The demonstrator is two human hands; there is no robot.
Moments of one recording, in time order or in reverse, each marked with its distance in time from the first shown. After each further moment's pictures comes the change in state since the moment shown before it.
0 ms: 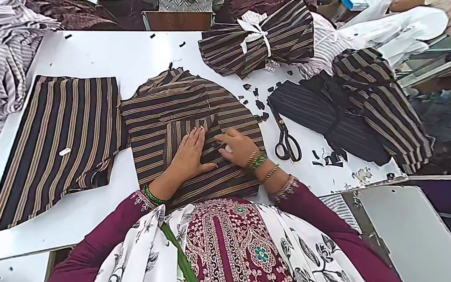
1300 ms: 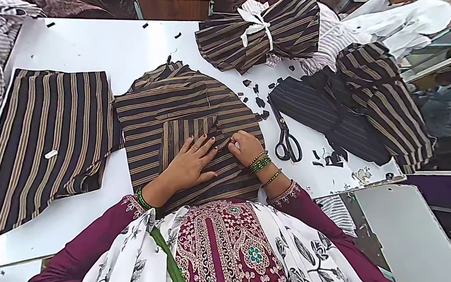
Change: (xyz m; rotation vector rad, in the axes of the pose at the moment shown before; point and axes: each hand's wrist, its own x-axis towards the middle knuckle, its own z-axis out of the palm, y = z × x) left_hand -0.007 0.001 -0.004 0.098 -0.203 0.263; right_hand -0.001 0.012 -0.001 0.066 -0.017 0.235
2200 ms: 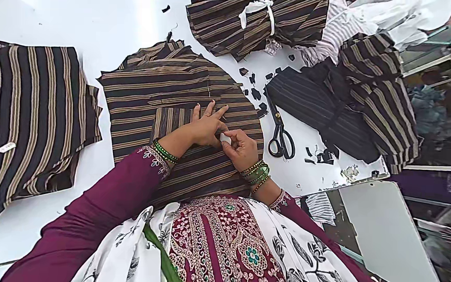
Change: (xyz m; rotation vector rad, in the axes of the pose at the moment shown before) left_hand 0.118 0.010 -0.052 -0.311 -0.371 -0.220; right_hand -0.011 0.030 0.053 0.518 0.575 -0.252
